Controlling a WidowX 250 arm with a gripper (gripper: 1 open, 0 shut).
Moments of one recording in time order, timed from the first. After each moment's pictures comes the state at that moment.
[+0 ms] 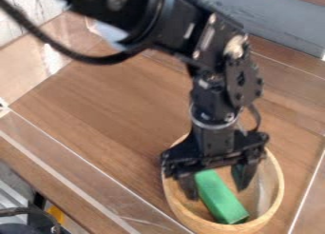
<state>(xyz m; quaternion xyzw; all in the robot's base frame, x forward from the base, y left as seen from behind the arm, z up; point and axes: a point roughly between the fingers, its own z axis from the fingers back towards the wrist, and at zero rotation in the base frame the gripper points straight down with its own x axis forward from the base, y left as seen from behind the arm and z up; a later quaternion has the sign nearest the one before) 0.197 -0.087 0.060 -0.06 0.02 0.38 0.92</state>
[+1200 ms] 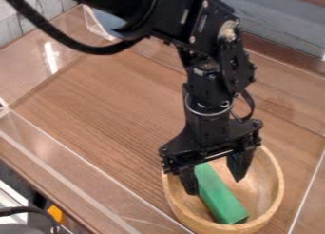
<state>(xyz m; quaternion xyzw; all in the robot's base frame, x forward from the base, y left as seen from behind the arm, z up) 0.200 -0.083 0.062 -0.07 0.03 0.43 0.90</state>
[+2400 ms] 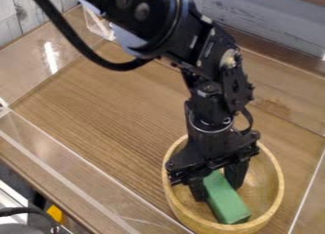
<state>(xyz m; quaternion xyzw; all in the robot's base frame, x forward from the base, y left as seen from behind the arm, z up) 0.208 -0.084 0.035 -0.07 0.02 0.46 0.89</state>
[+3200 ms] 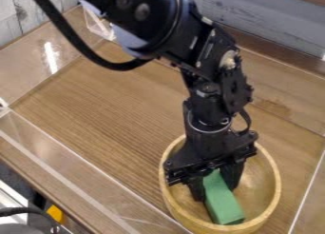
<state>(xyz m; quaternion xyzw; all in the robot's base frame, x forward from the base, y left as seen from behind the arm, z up) 0.205 -0.080 0.035 -0.05 0.03 0.46 0.89</state>
